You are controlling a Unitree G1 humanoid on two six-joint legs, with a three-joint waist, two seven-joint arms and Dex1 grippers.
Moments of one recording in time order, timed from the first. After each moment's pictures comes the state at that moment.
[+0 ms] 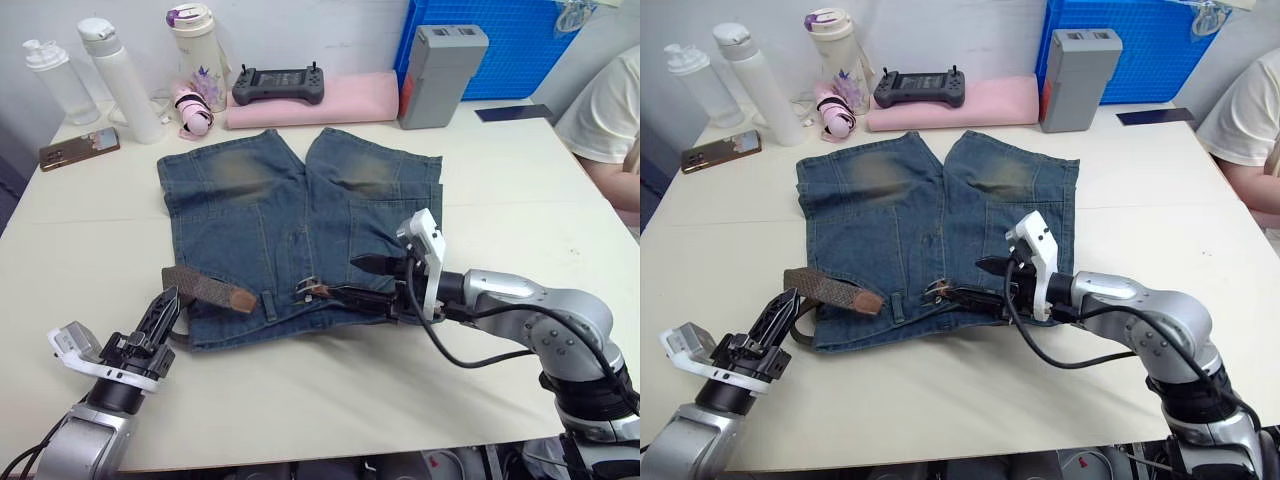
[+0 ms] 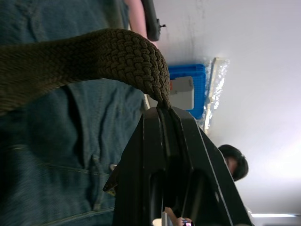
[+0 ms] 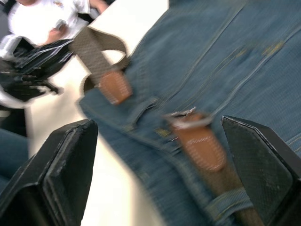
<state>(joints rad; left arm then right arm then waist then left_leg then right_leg) 0.46 0.30 0.47 -0.62 -1.96 0.50 0.18 -0.45 -0.66 0.11 -0.47 1.01 0.93 0.42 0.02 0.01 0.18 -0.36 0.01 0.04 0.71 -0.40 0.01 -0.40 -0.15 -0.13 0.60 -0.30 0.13</state>
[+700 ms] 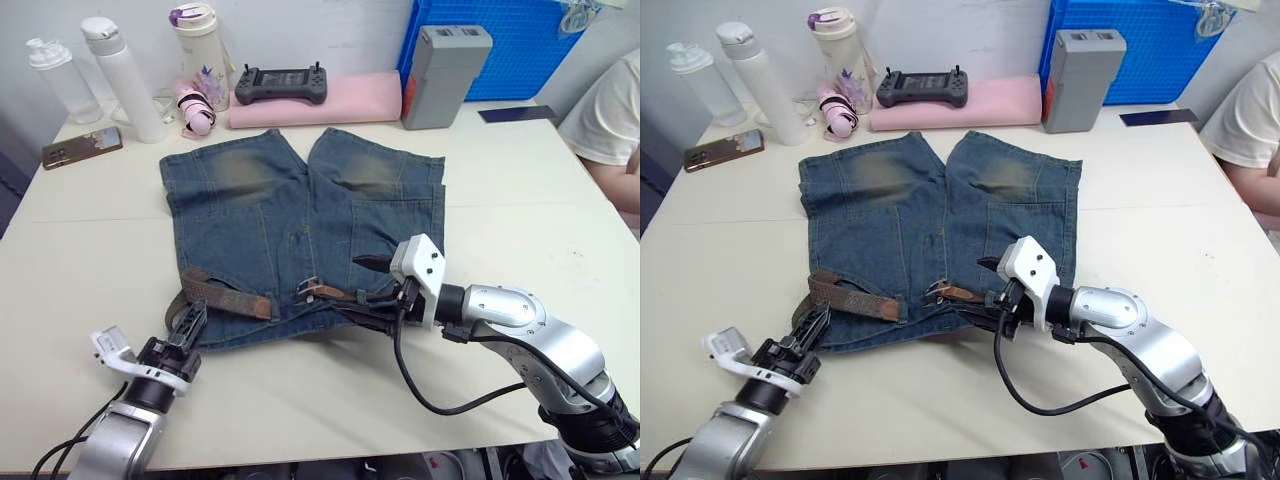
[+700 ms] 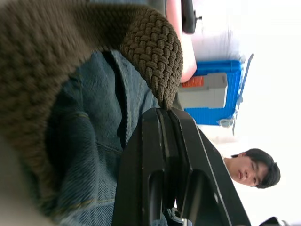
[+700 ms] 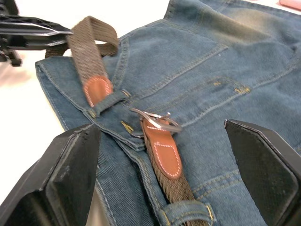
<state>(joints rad) 0.43 0.26 0.31 -0.57 -1.79 0.46 0.24 -0.34 -0.67 0.19 -0.55 0.57 0.63 0.62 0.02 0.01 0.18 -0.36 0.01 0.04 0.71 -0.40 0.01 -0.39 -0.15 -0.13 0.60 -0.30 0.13</state>
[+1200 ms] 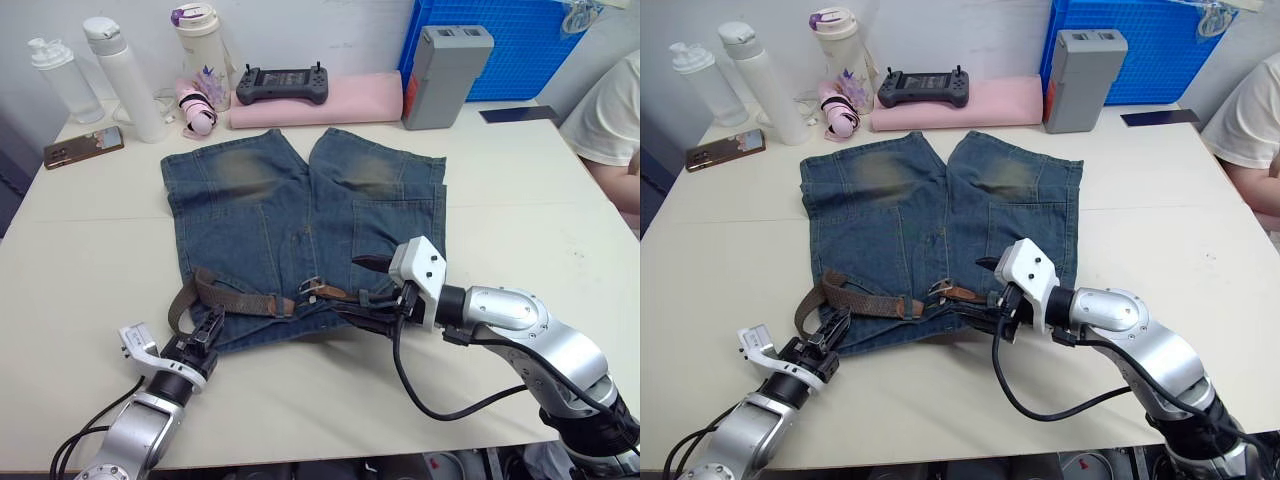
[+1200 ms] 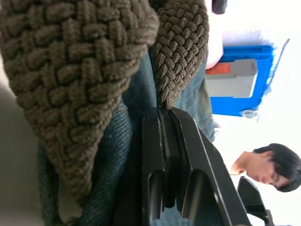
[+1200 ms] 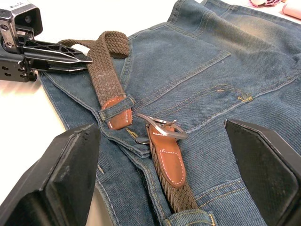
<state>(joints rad) 0.38 0.29 0.25 -0.54 -1.73 0.49 0.32 -0.33 -0.67 0.19 -0.59 0.54 0.64 0.64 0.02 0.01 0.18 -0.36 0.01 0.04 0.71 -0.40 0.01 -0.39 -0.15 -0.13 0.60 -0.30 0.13</state>
